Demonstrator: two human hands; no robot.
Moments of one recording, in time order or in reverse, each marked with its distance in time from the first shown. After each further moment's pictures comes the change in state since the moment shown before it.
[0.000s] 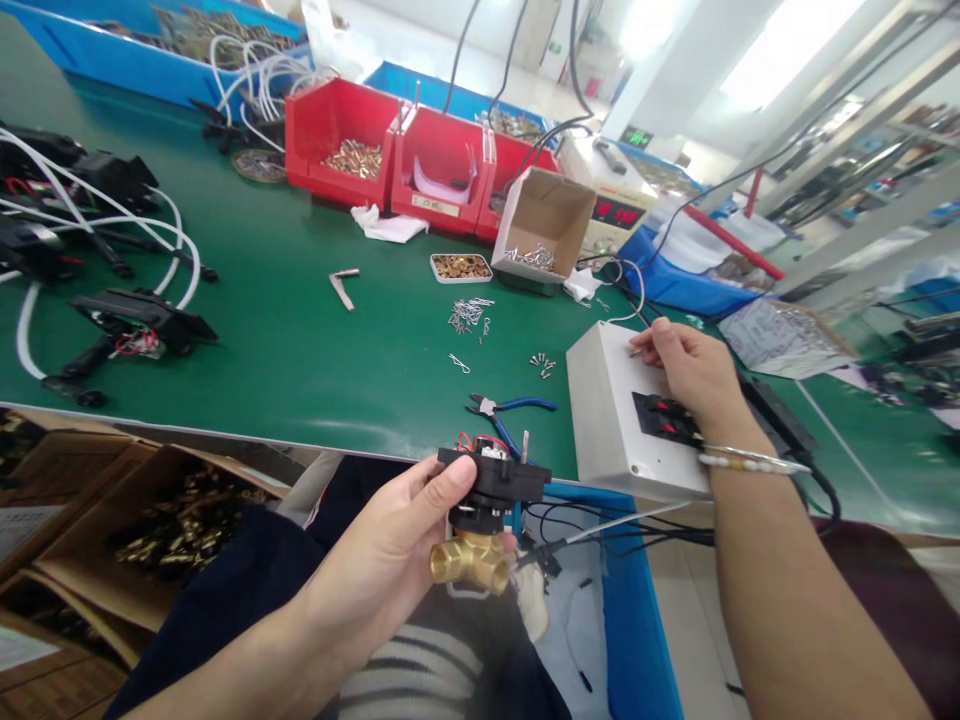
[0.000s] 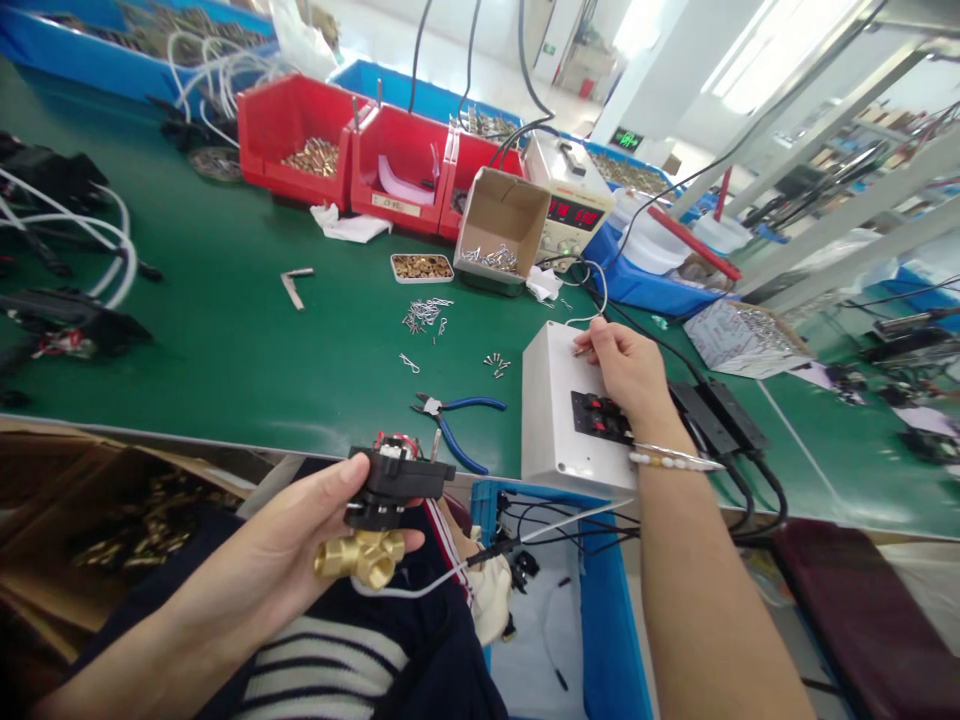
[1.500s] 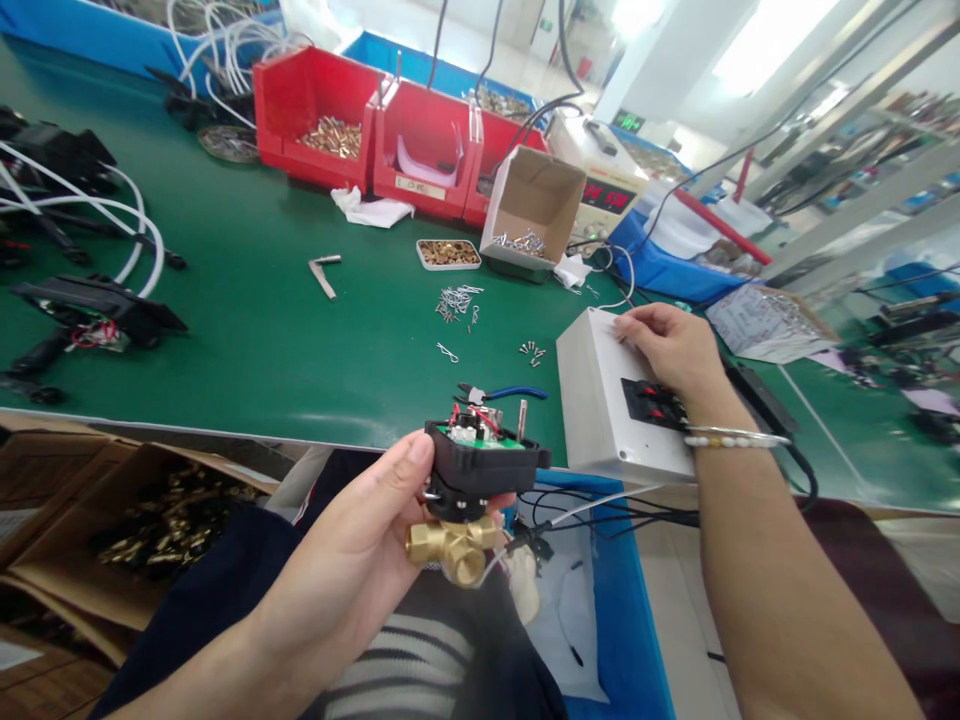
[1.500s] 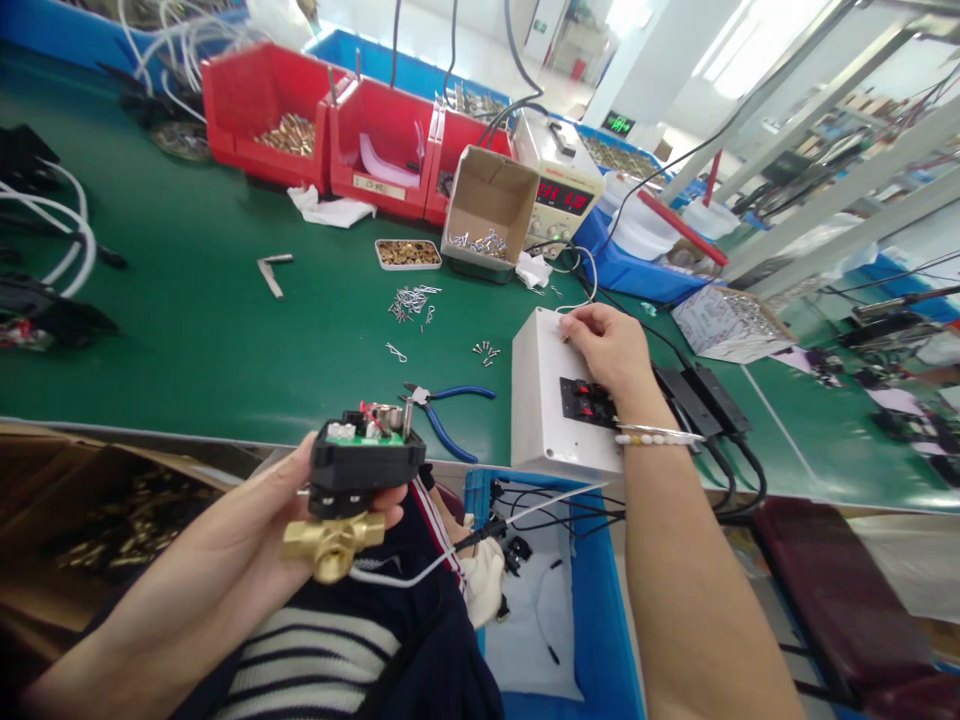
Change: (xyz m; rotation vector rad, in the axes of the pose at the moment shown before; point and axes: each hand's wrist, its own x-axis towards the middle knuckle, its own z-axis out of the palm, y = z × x) left_hand -0.011 0.007 0.007 -0.016 0.020 0.076; right_hand 0.005 -0.001 0.001 -0.116 -0.012 -0.002
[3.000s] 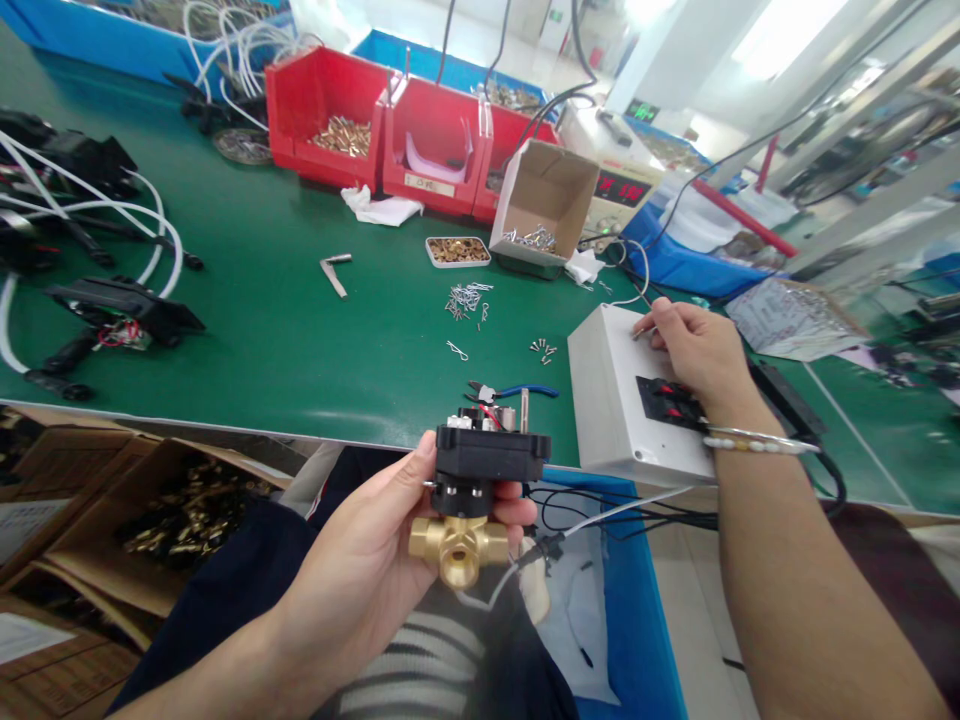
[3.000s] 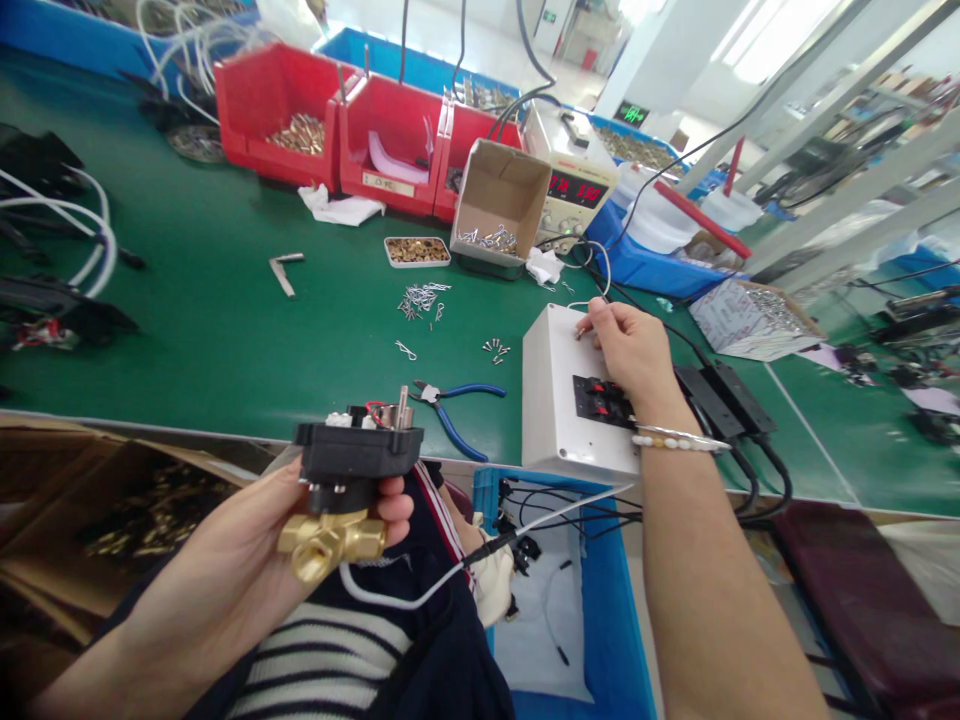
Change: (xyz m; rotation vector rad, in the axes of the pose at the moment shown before) left_hand 0.000 0.001 0.003 -0.058 -0.006 -0.080; right_hand -0.006 -0.008 -0.003 0.007 0.032 0.016
